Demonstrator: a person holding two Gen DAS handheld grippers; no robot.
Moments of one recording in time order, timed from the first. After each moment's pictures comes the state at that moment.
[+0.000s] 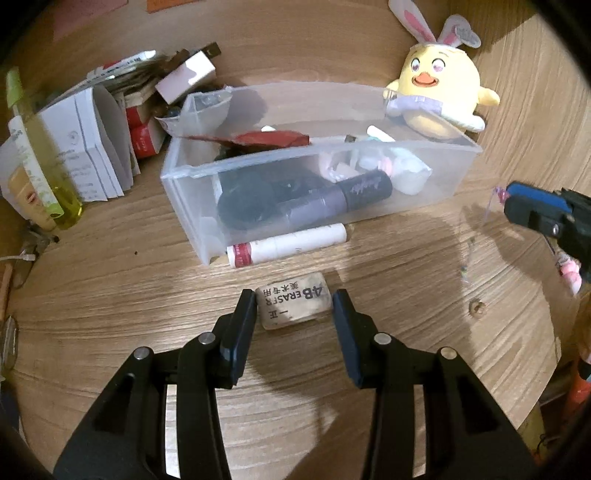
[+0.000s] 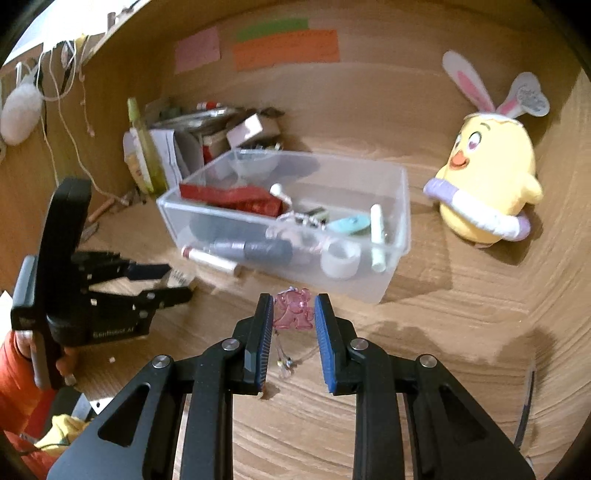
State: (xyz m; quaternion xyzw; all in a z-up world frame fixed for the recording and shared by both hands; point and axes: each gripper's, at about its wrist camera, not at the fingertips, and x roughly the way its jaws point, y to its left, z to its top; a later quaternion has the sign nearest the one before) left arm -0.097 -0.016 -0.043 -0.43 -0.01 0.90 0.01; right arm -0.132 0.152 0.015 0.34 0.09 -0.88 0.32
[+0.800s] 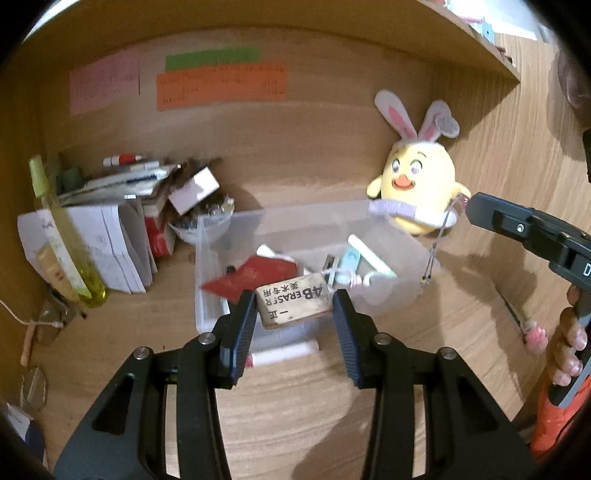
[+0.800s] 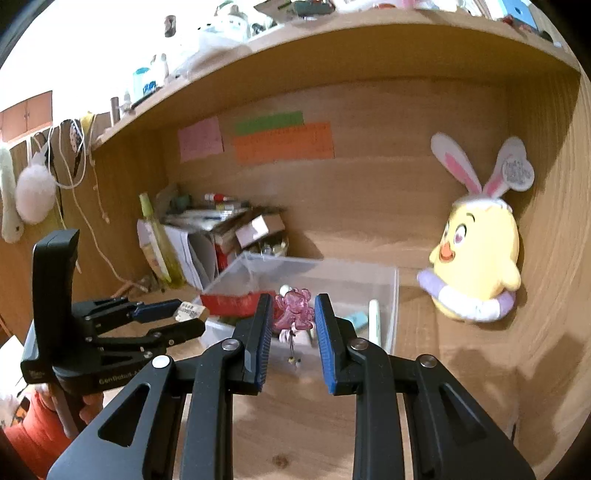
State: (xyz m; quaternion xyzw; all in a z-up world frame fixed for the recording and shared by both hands) left arm -0.099 -0.012 0.049 -0.31 -0.02 0.95 0.02; right arm -0.137 0.153 0.096 0.24 0.02 -0.91 0.33
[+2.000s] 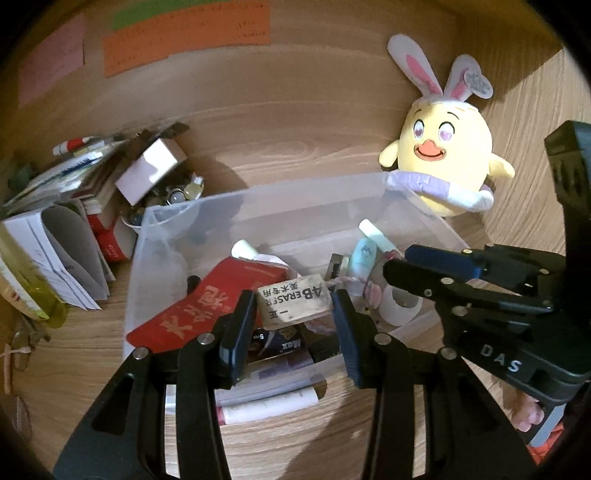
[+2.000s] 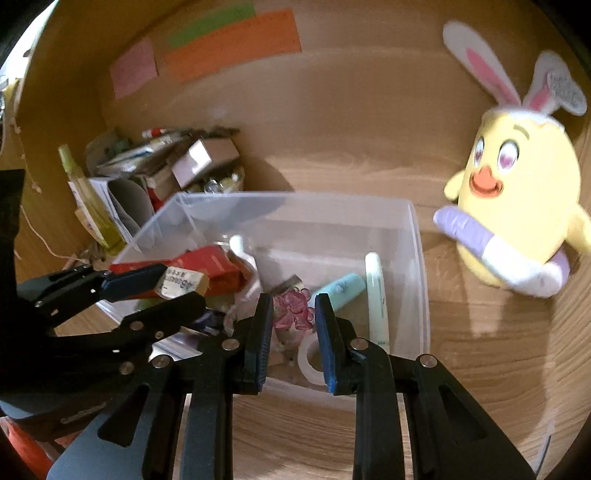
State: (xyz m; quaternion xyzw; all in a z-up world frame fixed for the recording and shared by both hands) left arm -0.190 0.002 0.006 -0.38 -0.01 0.93 0.02; right arm -0.237 0.108 0.009 0.37 0.04 -0.88 0.29
